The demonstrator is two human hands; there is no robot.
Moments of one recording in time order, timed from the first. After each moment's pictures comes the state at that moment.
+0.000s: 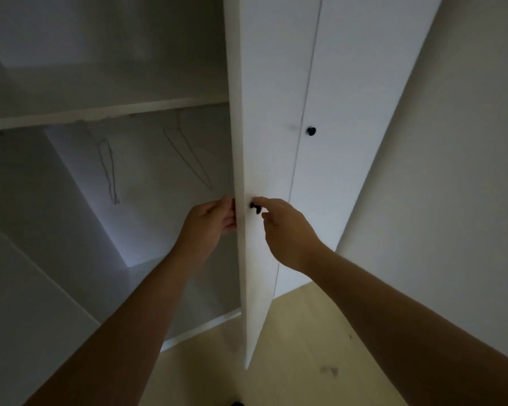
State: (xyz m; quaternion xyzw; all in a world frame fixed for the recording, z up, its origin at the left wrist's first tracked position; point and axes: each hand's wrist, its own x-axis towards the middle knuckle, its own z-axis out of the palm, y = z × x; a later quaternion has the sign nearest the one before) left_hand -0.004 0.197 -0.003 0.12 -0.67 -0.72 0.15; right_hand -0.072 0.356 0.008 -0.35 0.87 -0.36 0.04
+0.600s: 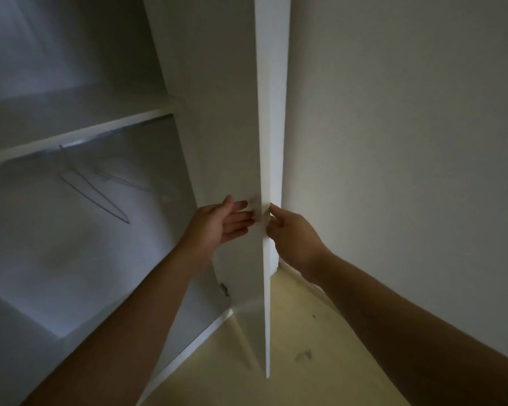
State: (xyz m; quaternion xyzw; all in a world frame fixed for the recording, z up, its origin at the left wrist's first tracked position) left_hand -0.083 0.316 0.015 0.05 -0.66 -0.75 -0.04; right_hand -0.082 0.490 0.015 -0.10 0.86 -0.50 0.06
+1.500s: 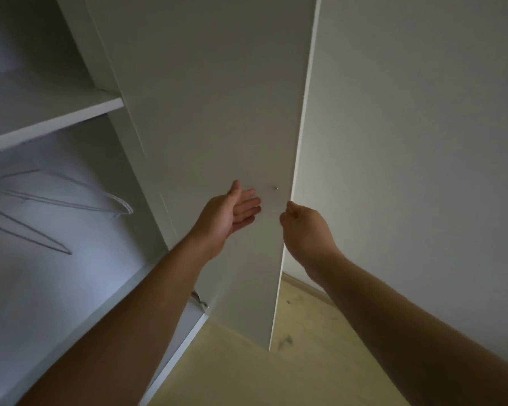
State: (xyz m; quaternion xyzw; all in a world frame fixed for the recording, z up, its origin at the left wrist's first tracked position) left_hand -0.174 0.349 0.002 -0.05 -0.66 -0.73 -0.15; right_hand -0.109 0.499 0.012 0.15 0.85 -0.50 -0.03
